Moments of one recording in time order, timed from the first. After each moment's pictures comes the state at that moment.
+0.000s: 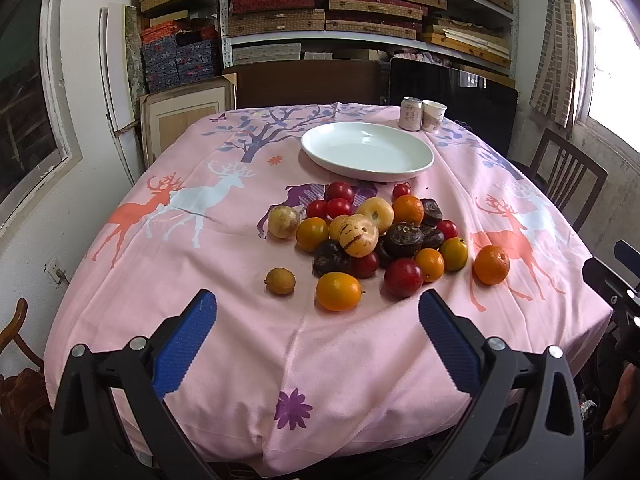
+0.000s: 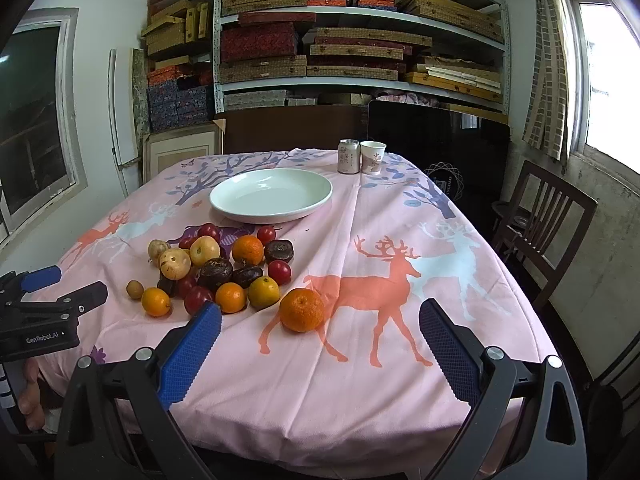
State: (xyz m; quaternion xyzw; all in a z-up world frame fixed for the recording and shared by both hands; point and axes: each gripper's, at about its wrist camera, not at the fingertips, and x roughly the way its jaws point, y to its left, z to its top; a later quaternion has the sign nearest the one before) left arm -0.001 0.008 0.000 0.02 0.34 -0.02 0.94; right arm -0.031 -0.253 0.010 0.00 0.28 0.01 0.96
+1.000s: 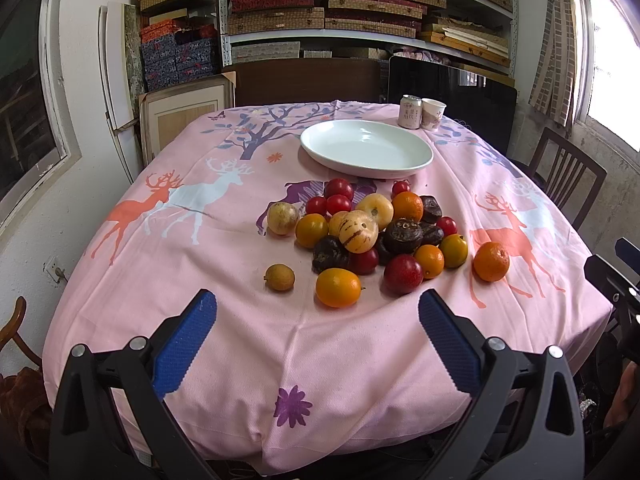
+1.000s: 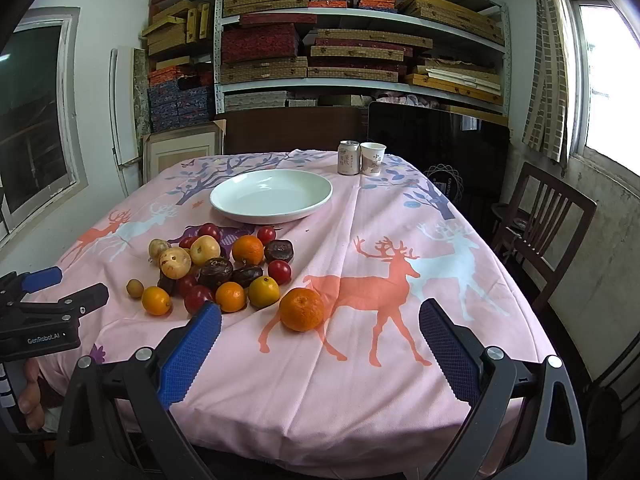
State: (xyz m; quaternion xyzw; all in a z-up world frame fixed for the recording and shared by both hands) left arm -0.001 0.007 -0.003 0.02 0.34 -0.02 0.94; right arm -0.034 -0.254 0.012 0.00 0.28 0.00 0.96
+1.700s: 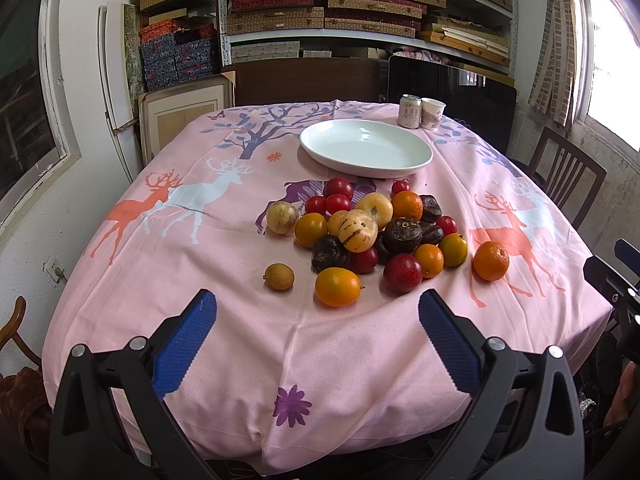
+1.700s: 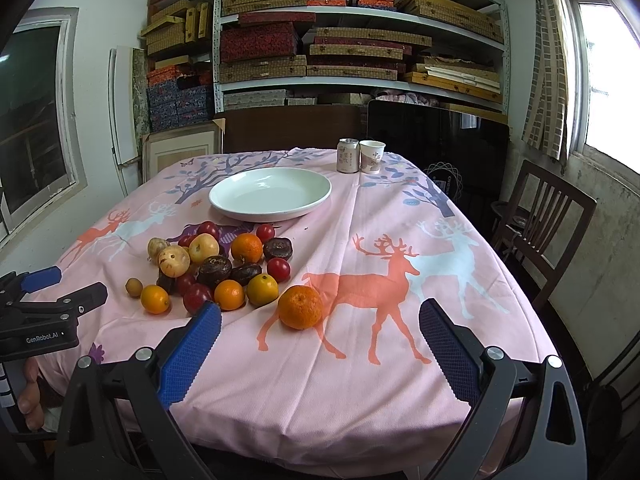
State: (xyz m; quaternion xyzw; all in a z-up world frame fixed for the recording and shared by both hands) left arm -0.002 0.008 -0.003 0.02 0.34 -0.02 0.94; right arm -0.034 -0.255 0.012 0.00 0.28 0.00 0.96
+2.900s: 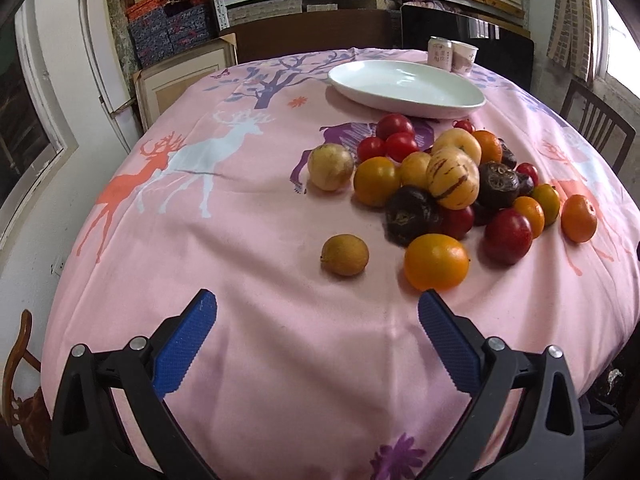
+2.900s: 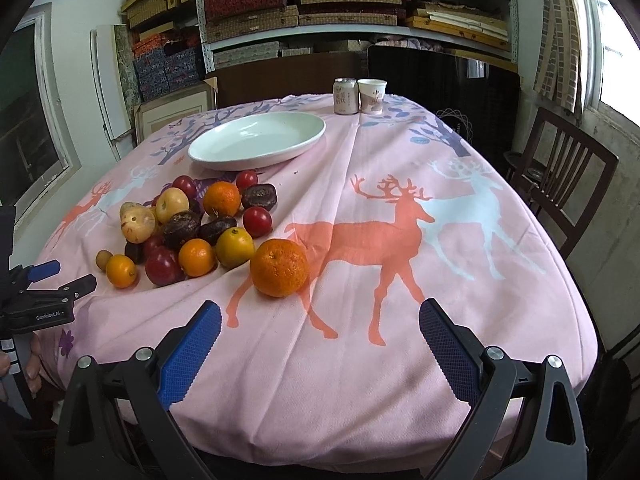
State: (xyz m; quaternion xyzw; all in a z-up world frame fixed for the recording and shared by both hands) left arm 0.062 0.043 -0.068 0.08 0.41 -0.01 0.91; right arm 0.015 -0.275 -0.044 0.03 0.38 0.02 0.93
